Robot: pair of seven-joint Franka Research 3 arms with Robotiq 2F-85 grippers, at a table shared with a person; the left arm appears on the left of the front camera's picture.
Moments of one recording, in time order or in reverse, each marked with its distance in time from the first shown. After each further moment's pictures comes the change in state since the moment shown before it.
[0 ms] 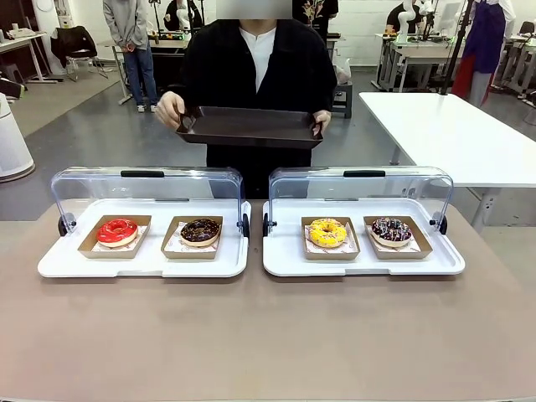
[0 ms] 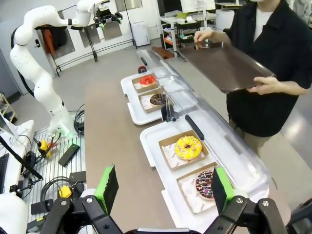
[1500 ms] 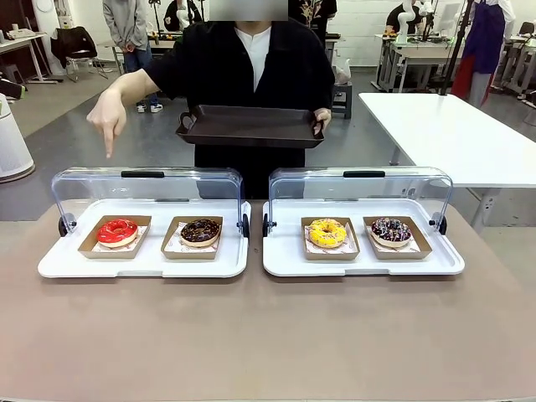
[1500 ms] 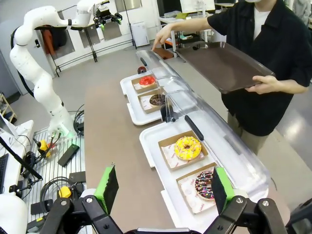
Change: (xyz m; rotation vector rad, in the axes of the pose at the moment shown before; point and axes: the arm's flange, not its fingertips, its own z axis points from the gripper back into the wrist) left arm 0.000 0.000 0.000 -0.001 0.000 0.001; right arm 0.001 0.000 0.001 -0.002 -0.001 0.001
